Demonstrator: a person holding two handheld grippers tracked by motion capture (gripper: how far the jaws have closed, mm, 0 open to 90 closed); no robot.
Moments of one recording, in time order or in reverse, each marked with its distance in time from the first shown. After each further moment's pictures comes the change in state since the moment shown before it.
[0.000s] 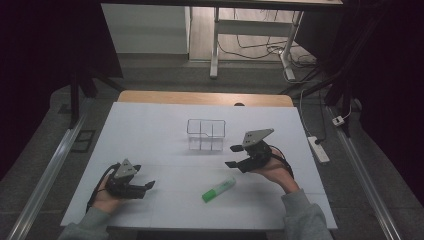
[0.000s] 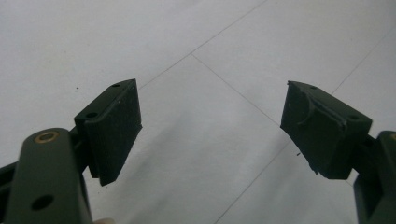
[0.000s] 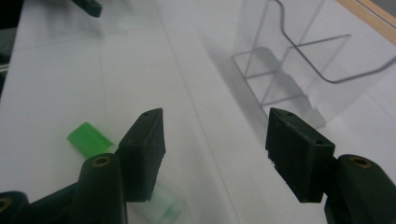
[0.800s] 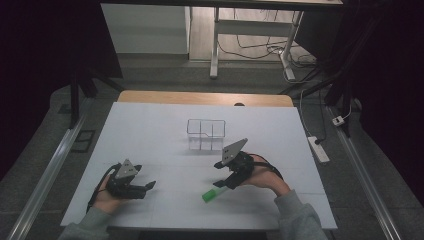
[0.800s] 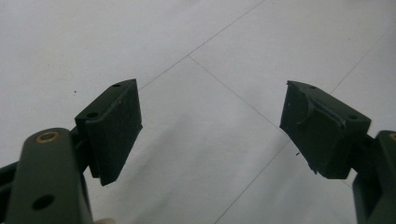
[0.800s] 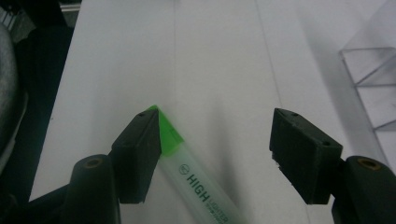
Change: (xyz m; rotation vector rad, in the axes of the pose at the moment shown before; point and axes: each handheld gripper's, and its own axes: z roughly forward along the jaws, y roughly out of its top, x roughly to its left) left arm -0.001 0.001 -0.001 -0.005 0.005 0.004; right arm 0.035 0.014 0.040 0.166 0.214 -0.155
